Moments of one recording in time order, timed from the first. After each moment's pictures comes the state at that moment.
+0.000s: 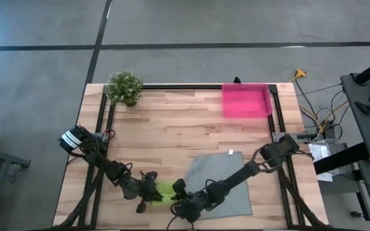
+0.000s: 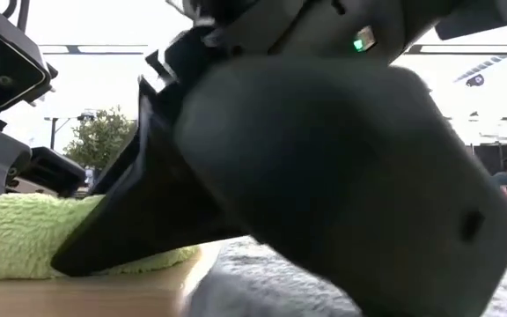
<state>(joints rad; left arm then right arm) -0.75 1.88 0.47 0.81 -0.27 -0.58 0.56 2.37 1.60 -0.01 0.39 -0.26</state>
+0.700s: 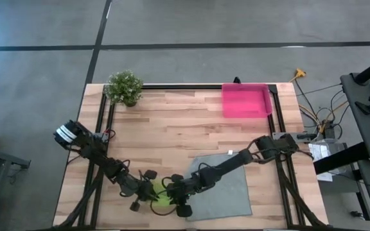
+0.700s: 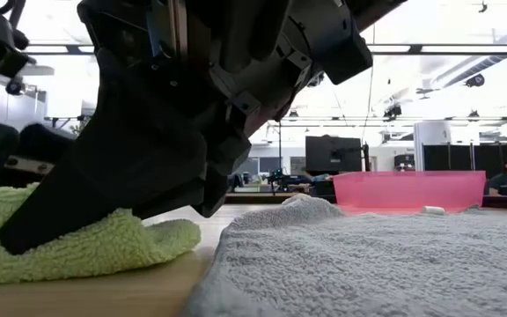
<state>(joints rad) -0.75 1.72 0.43 0.70 -0.18 -0.32 0.43 2.39 1.60 0.02 -0.15 0.40</state>
